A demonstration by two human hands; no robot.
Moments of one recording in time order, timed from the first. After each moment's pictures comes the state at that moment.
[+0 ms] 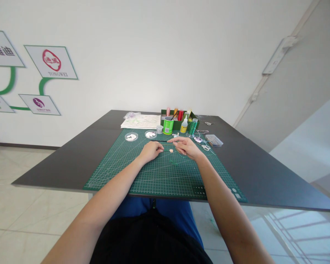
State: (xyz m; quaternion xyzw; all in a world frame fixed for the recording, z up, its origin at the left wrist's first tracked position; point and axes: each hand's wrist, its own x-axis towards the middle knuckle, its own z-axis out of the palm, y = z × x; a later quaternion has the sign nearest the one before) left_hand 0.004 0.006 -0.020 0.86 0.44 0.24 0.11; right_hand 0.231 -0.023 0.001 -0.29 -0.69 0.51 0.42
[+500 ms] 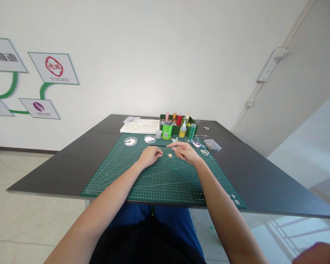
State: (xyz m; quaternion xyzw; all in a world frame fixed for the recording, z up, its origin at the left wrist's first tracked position) left_hand 0.004 0.004 -0.017 0.86 0.44 0.24 0.11; right_hand 0.229 -0.024 0.002 -0.30 -0.68 0.51 0.43
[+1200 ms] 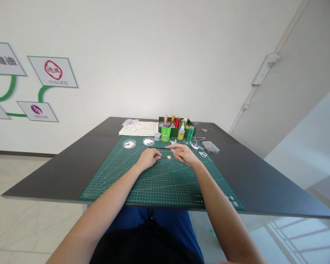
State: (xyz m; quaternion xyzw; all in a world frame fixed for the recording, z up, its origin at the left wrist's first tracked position) left_hand 0.003 0.005 -0.016 0.85 0.44 0.24 0.12; right_hand 0.230 -0.023 0.001 -0.29 -0.68 0.51 0.44
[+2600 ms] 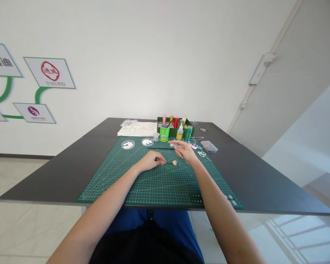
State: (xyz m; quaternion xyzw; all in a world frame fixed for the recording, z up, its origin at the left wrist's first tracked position) left_hand 0.007 -0.004 -0.009 0.87 0.29 0.26 0.30; right_hand 0.236 -0.011 -0.004 -0.33 -0.64 0.46 0.52
